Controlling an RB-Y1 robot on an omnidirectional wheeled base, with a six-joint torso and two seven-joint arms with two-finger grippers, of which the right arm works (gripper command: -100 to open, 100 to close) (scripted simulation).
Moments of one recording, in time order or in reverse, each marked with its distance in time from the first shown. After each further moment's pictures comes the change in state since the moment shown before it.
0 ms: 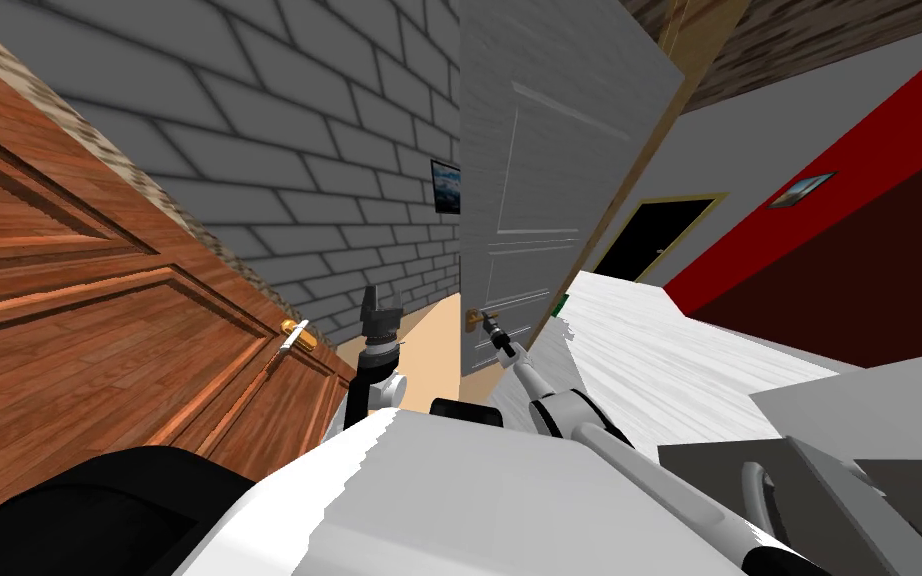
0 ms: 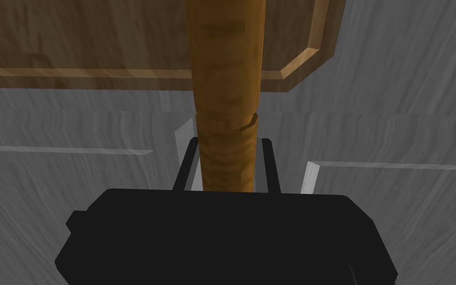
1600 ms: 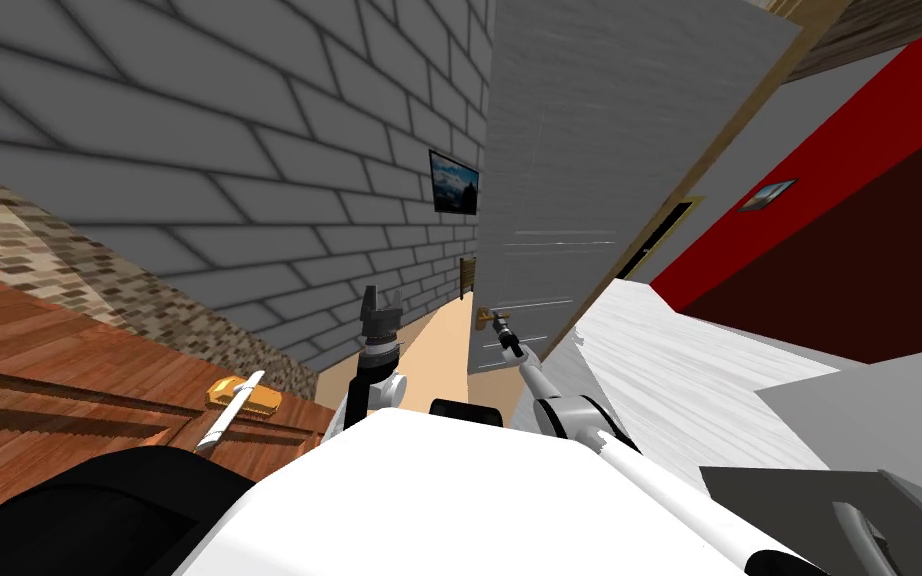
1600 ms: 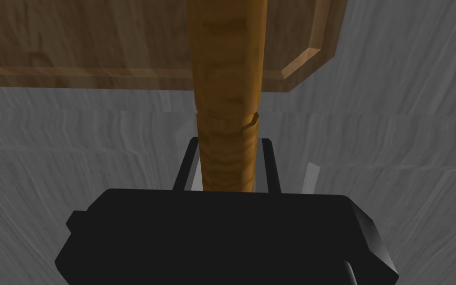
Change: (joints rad) arm 0.023 -0.021 -0.130 -0.010 -0.067 0.036 0.104
